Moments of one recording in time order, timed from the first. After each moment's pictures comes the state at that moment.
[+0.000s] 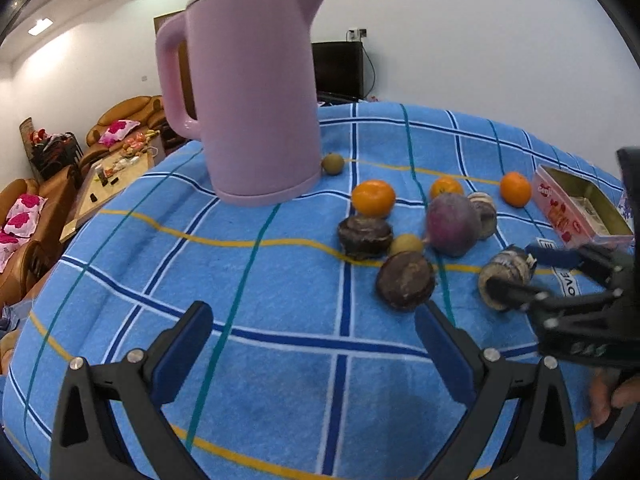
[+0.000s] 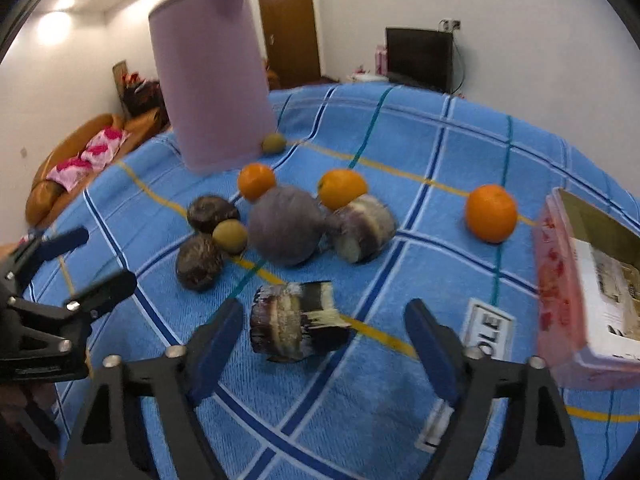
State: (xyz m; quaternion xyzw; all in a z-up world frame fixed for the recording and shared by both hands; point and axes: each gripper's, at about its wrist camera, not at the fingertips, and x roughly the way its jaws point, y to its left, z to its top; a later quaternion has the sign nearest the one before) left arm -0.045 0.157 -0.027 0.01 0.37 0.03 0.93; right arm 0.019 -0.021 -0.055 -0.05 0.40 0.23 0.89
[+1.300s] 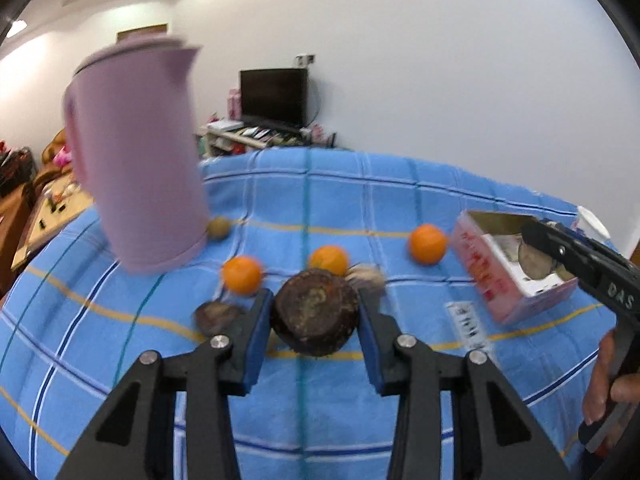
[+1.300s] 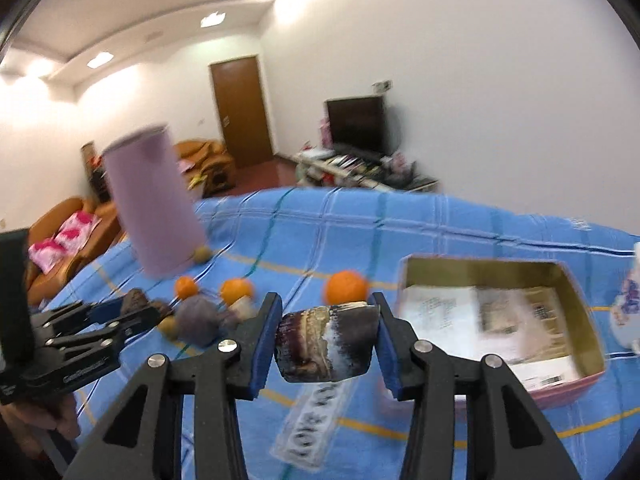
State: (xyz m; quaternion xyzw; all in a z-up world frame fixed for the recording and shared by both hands) left arm -0.009 0.071 0.009 -0.01 0.33 -0.08 0.94; right arm 0.004 -0.147 0.011 0.03 0.26 0.13 0.96
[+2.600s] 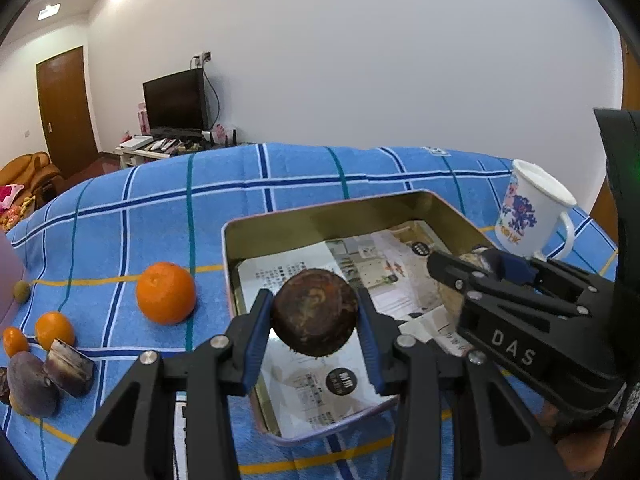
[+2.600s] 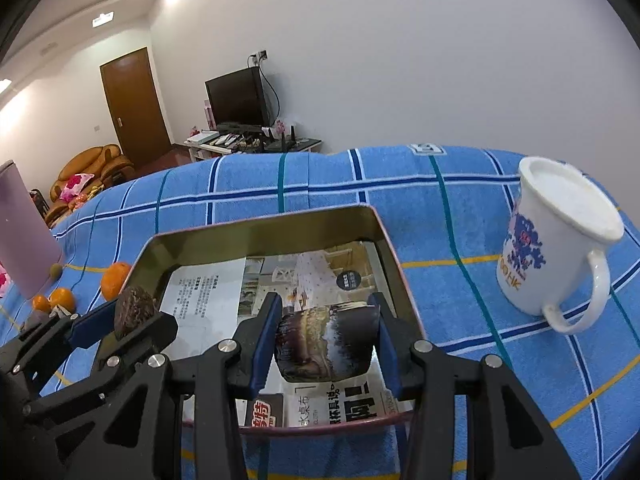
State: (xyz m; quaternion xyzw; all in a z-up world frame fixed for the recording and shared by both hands) left arm 0.042 -0.148 -0.019 0.04 0.34 -0.19 0.92; right arm 0.043 -0.298 -0.037 0.07 0.34 -0.04 0.94
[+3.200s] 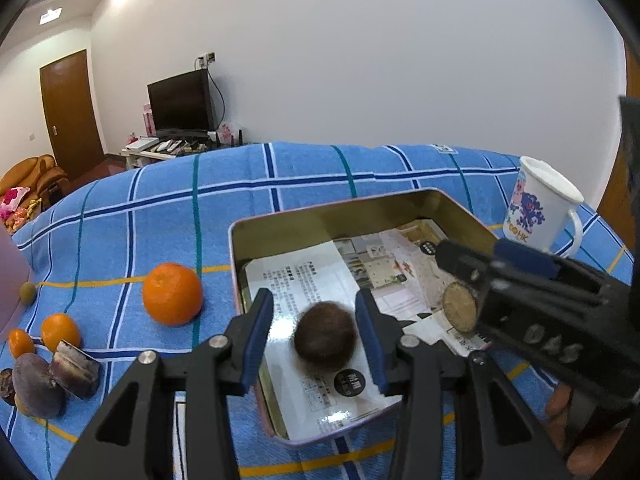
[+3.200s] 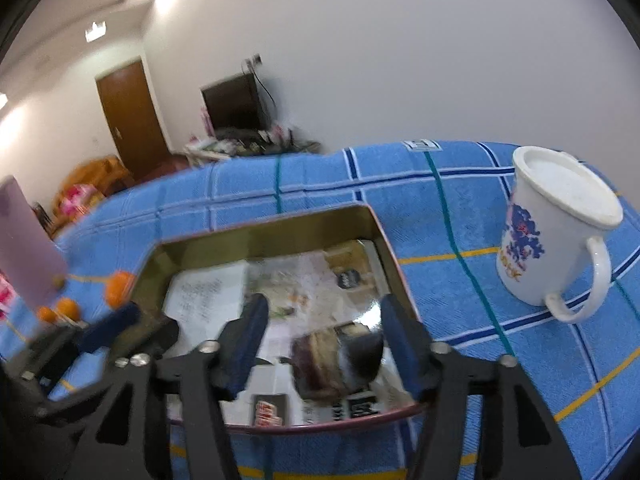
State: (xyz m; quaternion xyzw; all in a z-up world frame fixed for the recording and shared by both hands) left arm 0.043 -0.152 -0.020 0.05 0.33 -0.18 0.93; right arm 0.040 -0.302 -0.035 0.11 0.32 -0.03 0.94
